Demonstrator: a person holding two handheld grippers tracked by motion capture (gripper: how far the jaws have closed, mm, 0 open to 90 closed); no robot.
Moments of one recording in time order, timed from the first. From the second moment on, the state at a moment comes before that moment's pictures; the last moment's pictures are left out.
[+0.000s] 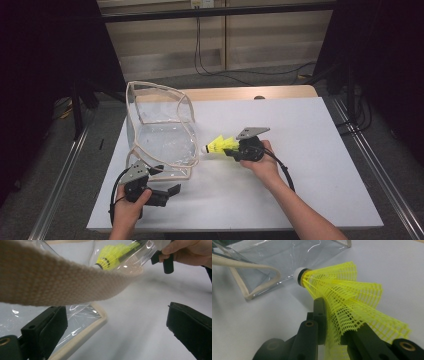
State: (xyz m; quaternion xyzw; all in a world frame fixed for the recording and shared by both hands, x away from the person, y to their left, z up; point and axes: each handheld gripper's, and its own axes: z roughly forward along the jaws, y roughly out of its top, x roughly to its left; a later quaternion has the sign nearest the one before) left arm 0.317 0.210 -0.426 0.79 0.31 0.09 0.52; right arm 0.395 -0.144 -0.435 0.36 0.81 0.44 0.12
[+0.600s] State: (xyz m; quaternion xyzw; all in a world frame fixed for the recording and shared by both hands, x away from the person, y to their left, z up) left arm 0.317 0.209 -0.424 0.79 0.31 0.09 0.53; right arm 0.392 -0.157 -0.409 0.36 0.81 0.45 0.12
